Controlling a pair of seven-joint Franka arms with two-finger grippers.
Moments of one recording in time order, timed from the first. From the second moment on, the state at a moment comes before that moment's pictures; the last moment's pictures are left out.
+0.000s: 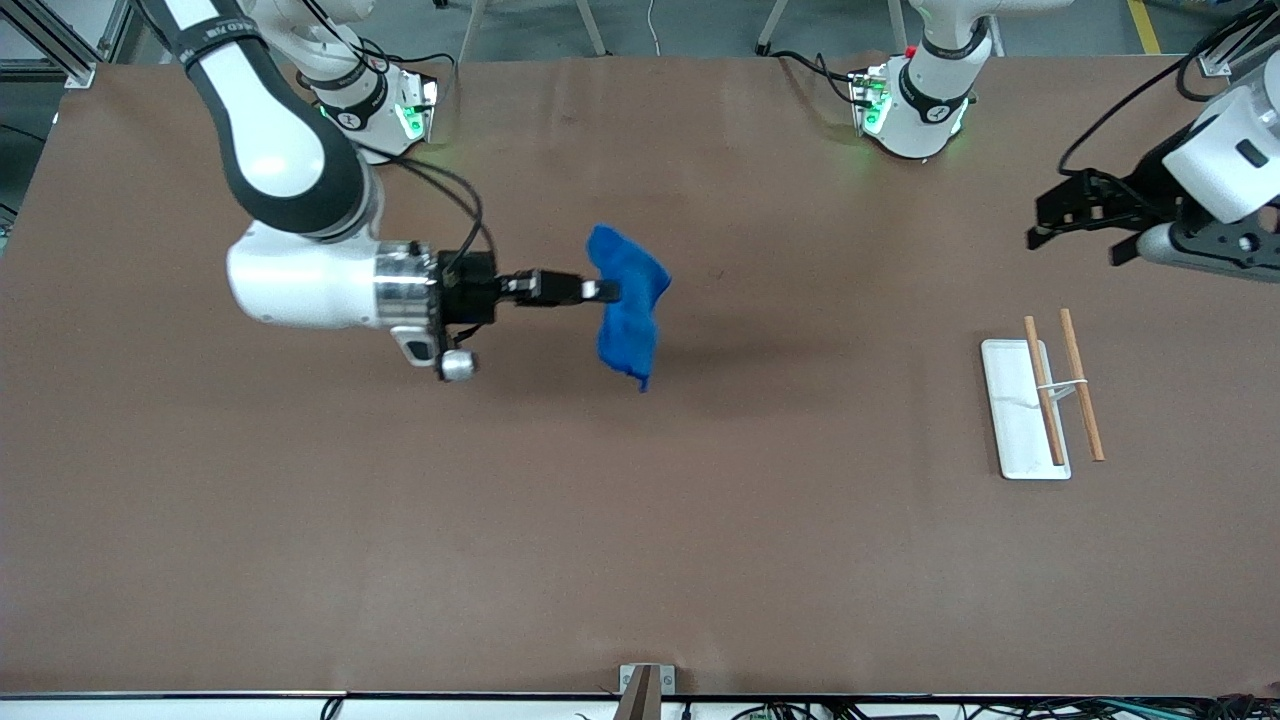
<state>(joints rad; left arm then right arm) -0.04 -0.02 -0.06 -1.61 -0.29 1.53 0.05 -0.01 0.32 0.59 -1.77 1.60 2.16 -0.16</state>
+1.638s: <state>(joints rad) -0.03 0.16 -0.06 -2.06 -1.44 1.39 0.57 0.03 0.56 0.79 -1.76 2.15 1.93 -0.79</state>
